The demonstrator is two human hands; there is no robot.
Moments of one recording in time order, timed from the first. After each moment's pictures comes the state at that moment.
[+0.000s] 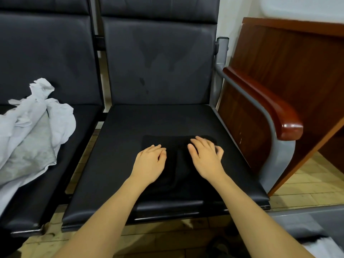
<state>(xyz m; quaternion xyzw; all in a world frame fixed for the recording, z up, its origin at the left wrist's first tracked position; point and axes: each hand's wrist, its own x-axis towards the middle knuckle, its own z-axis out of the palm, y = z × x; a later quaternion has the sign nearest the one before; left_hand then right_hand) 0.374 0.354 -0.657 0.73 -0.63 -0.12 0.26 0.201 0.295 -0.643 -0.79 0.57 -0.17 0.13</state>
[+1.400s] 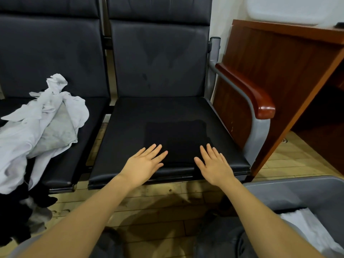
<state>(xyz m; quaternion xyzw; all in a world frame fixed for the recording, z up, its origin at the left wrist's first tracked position) 0.388 0.454 -0.665 0.62 -0.78 0.05 0.02 0.144 0.391 -0.655 -0.81 0.58 0.01 0.13</state>
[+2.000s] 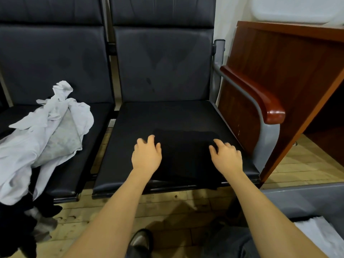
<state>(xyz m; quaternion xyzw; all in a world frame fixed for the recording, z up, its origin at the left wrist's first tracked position) 0.373 0.418 -0.633 0.81 -0.53 -0.07 0.23 0.151 0.355 -0.635 -0.74 0.65 -0.15 0.07</state>
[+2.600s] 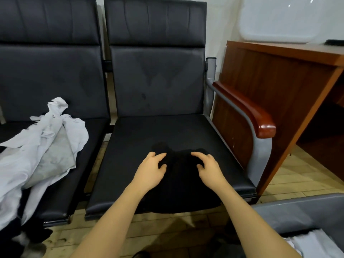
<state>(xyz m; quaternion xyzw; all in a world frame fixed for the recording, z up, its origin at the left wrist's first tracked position) 0.367 0.415 -0.617 0.71 -0.62 -0.19 0.27 0.172 0.361 -0.624 -0.74 0.54 -0.25 0.30</state>
